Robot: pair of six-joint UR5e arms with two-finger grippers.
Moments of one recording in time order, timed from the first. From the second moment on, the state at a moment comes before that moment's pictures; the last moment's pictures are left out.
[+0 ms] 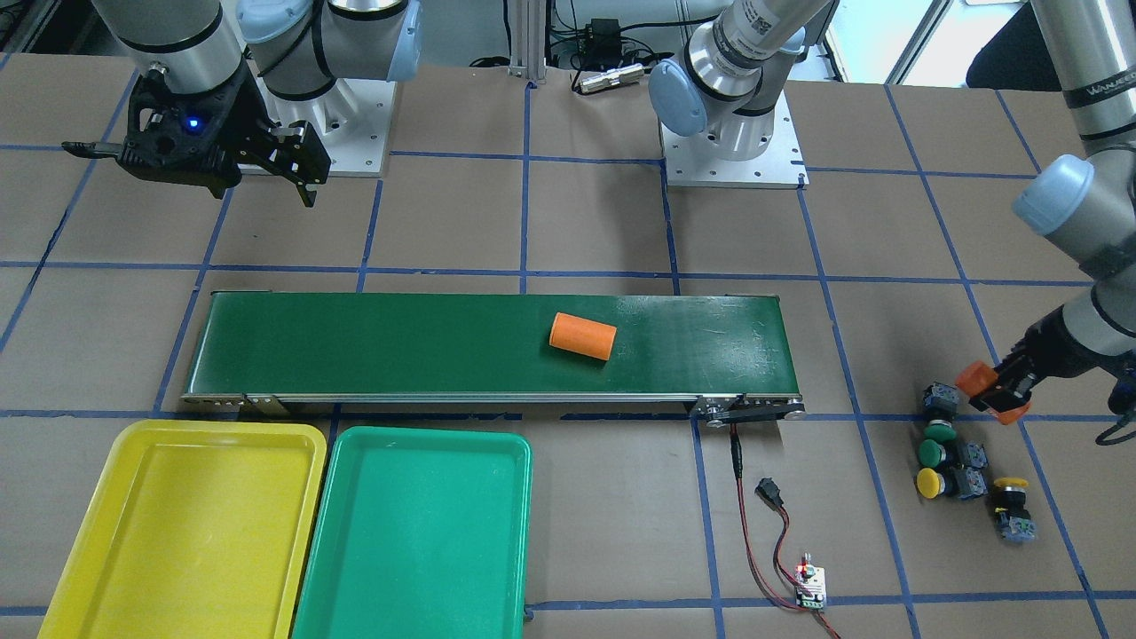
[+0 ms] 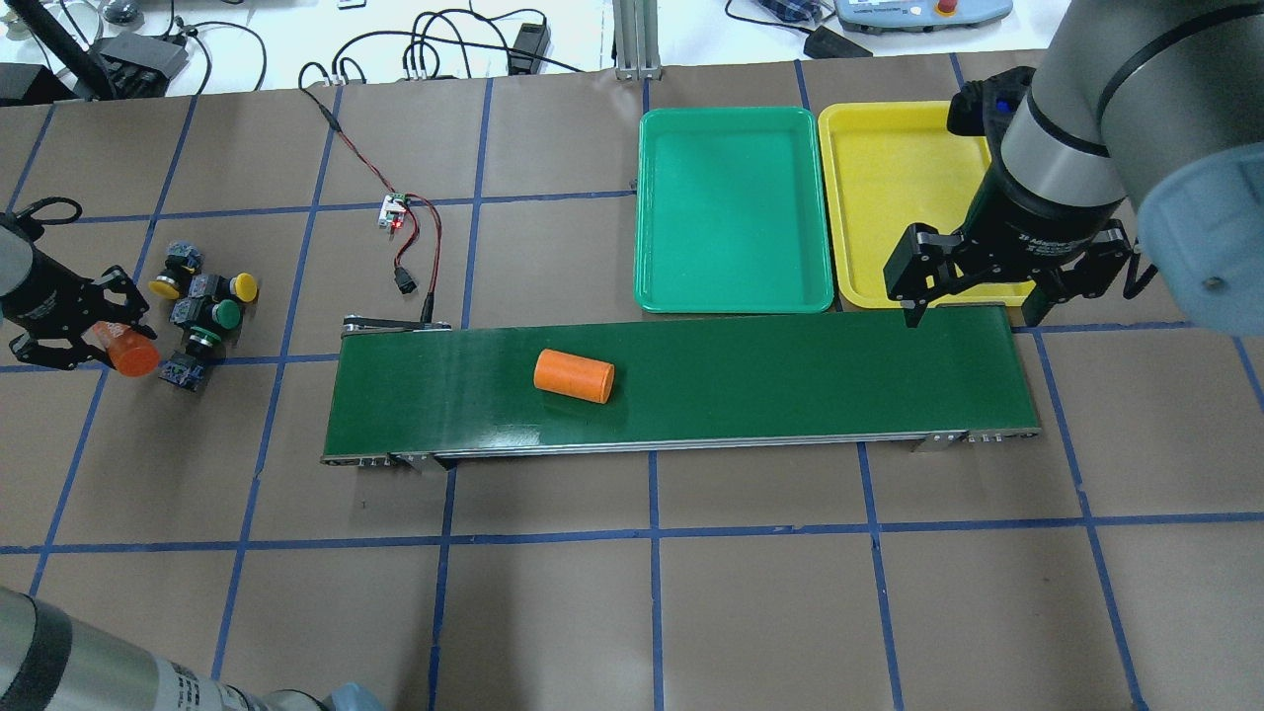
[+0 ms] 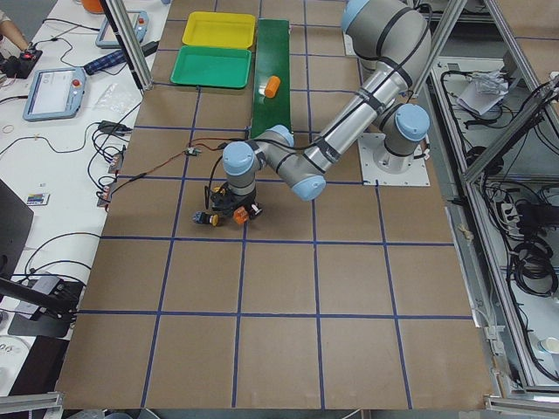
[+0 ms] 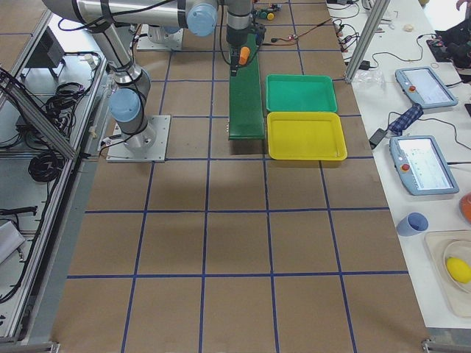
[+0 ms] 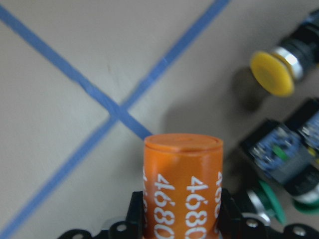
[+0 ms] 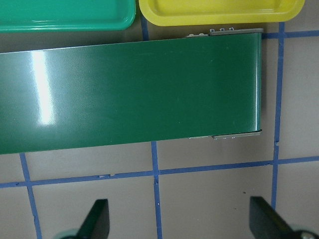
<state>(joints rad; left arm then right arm) -0.93 -1.93 -1.79 -1.01 1.54 -0.20 1.54 -1.70 1.76 -1.57 -1.61 0.03</state>
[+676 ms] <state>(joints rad) -1.36 -1.72 -1.92 -1.10 1.52 -0.99 1.54 -1.70 1.76 -1.57 -1.61 0.03</state>
